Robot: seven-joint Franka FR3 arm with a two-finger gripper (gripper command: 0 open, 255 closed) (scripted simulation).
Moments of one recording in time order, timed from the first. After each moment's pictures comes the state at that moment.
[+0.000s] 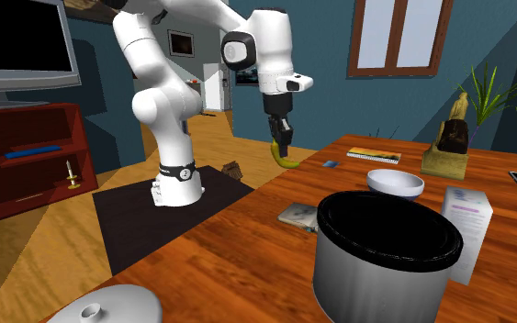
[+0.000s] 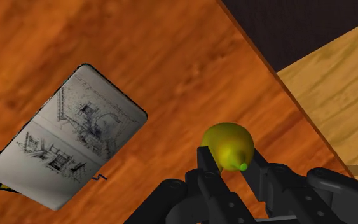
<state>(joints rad) 0.47 -0.50 -0.06 -2.73 0.18 2.27 -0.80</state>
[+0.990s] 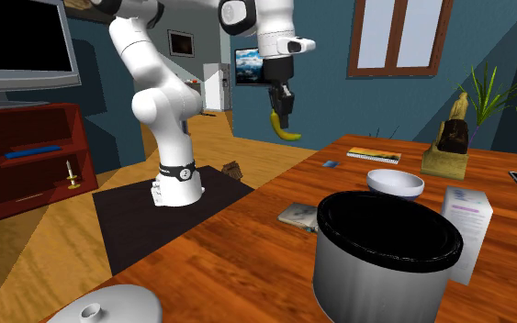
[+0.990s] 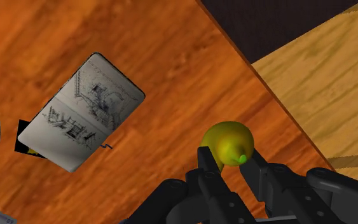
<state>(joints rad) 0.46 -0.60 -0.06 -2.59 0.15 2.03 -0.76</state>
